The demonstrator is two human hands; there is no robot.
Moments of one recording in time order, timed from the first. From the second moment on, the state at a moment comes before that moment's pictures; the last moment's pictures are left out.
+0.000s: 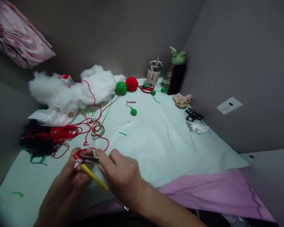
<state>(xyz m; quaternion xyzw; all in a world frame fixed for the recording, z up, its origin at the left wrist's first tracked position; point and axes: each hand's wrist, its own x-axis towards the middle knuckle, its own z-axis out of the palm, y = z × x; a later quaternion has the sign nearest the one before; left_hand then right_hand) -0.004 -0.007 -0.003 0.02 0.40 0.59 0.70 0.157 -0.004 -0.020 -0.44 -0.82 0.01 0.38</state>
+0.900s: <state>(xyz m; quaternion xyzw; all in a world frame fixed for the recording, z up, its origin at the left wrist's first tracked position) 0.002 -0.006 -0.011 0.07 0.39 0.61 0.68 0.187 -0.003 -0.013 -0.42 -0.83 -0.08 0.35</state>
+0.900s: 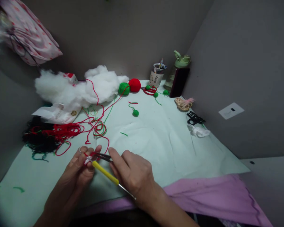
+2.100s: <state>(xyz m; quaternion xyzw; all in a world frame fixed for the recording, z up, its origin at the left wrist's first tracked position) 0.008 0.000 -0.013 0.04 0.43 0.61 0.66 0.238 0.032 -0.026 -0.52 -0.80 -0.05 0.29</state>
